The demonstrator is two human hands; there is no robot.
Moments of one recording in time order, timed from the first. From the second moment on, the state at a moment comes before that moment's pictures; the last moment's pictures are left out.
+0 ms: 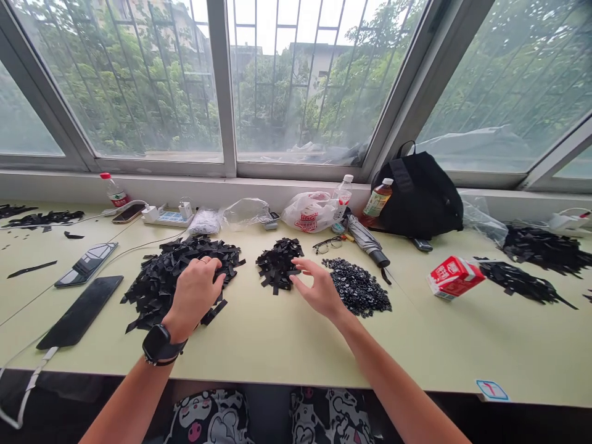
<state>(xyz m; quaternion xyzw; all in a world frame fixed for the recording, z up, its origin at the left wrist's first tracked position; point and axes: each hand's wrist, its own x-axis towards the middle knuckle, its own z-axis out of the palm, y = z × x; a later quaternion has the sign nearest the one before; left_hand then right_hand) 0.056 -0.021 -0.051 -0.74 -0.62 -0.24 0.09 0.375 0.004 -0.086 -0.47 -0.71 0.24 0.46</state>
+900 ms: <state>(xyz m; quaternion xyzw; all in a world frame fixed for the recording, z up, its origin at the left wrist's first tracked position) 0.103 -0.002 -0.042 -0.62 -0.45 -0.54 -0.35 0.474 0.026 -0.078 -0.70 -0.67 0.07 0.24</state>
